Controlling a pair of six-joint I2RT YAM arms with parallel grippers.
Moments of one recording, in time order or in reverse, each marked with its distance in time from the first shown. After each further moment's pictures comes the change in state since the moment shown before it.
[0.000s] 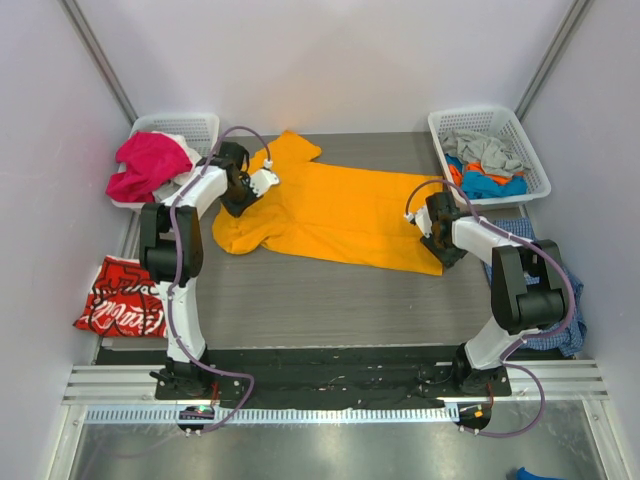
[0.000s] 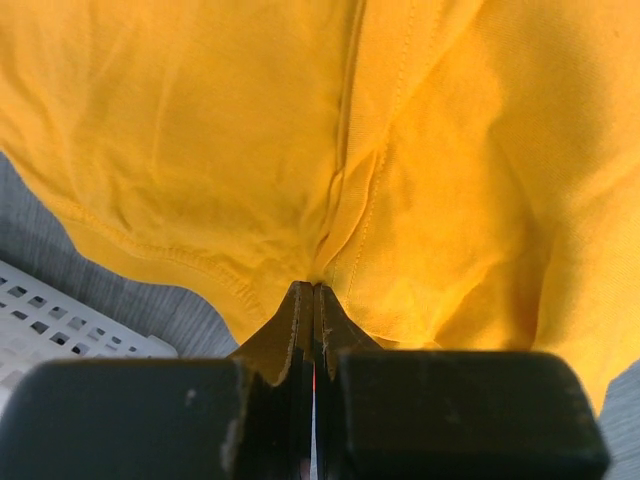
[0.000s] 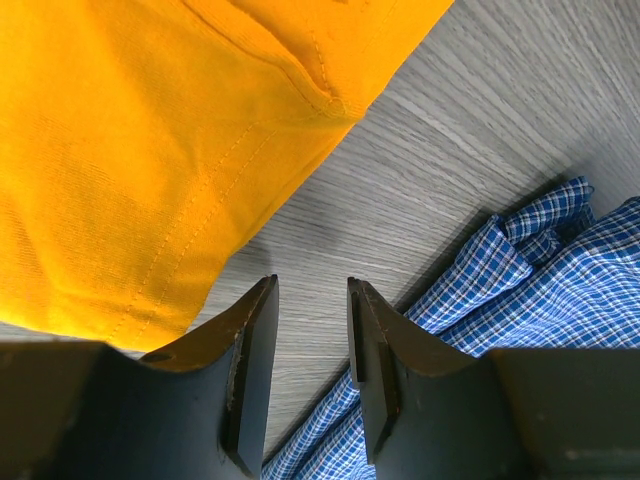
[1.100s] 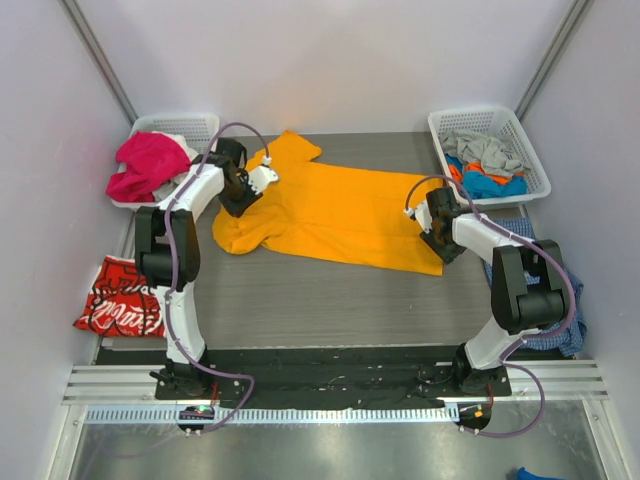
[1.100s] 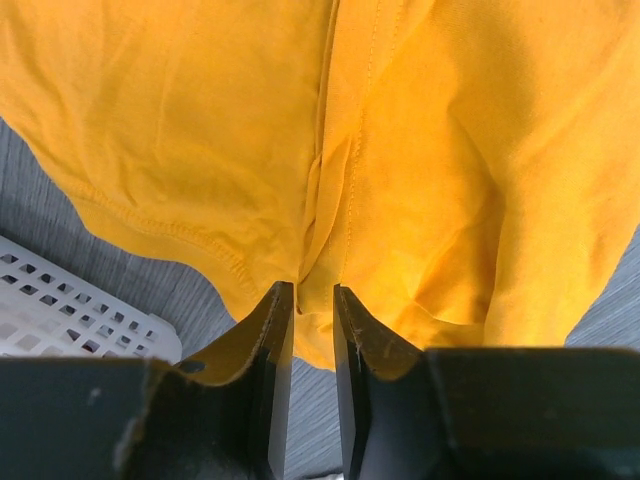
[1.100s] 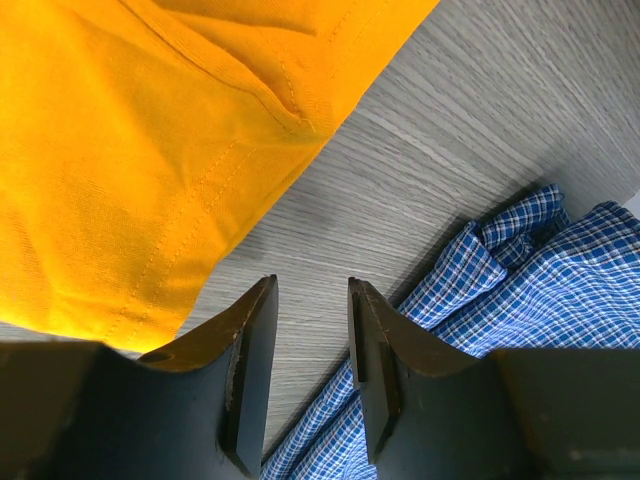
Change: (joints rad) left arm 0.000 -0.052 0.003 -0.046 0.026 -0.006; right arm 0.000 0.000 0.034 -0.009 -0.004 0.000
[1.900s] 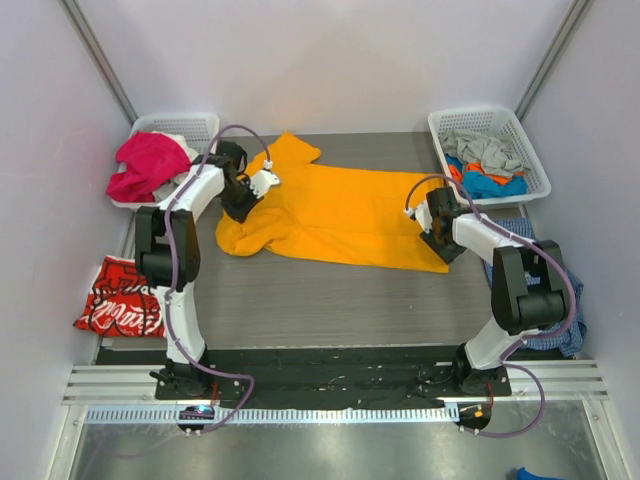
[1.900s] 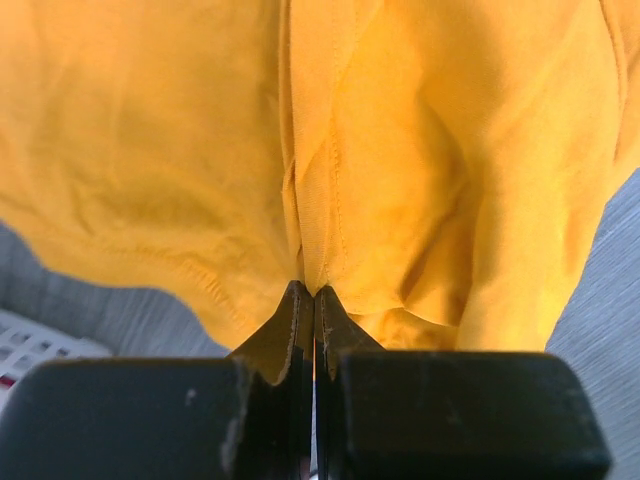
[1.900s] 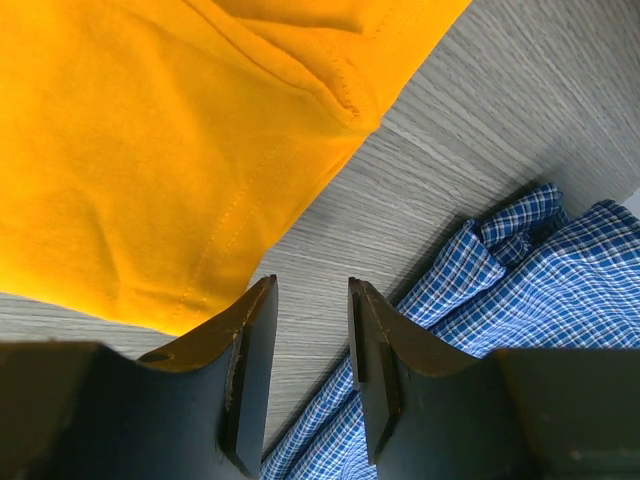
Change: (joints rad) left arm 0.000 0.010 -0.010 -0.072 0.090 -0.008; right arm 0.000 -0.008 0.001 -0.005 0.000 -0.003
